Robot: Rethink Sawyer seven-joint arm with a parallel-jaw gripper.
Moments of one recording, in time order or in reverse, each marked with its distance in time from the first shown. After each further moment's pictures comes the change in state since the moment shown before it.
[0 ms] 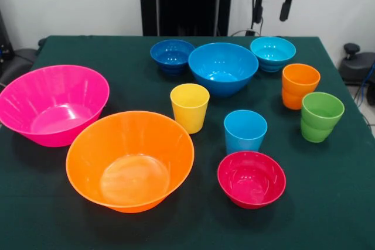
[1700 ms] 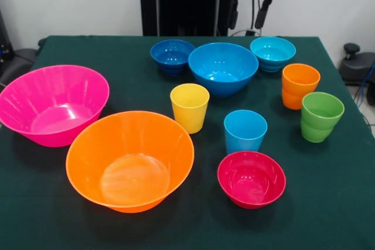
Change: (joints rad) arm -0.020 0.018 -0.047 -0.158 -0.115 0.106 0.000
